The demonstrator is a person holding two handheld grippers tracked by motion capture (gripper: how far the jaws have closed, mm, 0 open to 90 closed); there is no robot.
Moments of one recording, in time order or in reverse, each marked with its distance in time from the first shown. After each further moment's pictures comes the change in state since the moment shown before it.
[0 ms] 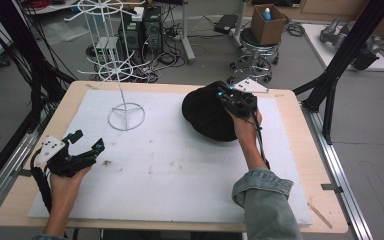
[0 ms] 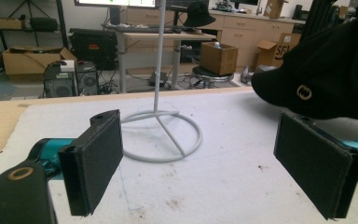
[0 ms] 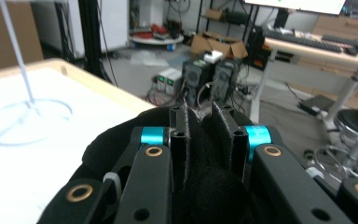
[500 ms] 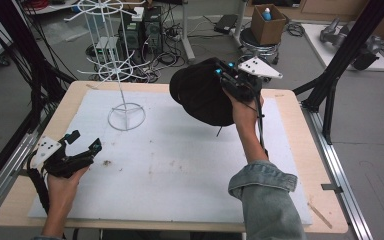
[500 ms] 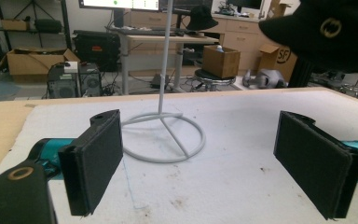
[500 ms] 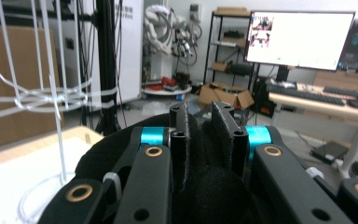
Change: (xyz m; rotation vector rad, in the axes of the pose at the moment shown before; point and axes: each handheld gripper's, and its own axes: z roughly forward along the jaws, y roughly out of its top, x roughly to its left) left arm 0.004 0.001 -0.006 -0.009 0.013 -0.009; right arm 0.012 0.068 -0.024 -0.207 0.036 0.037
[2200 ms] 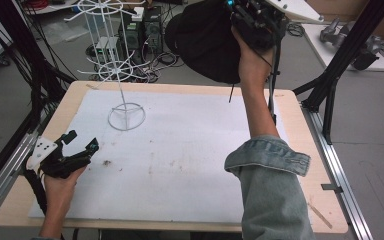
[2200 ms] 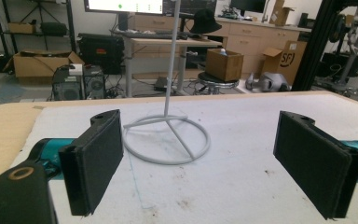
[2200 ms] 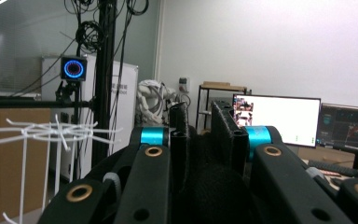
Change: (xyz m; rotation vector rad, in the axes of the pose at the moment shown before) left arm 0.002 0.001 -0.003 -0.013 0.010 0.003; right arm 0.006 0.141 -0.017 -0.279 -0.041 0.004
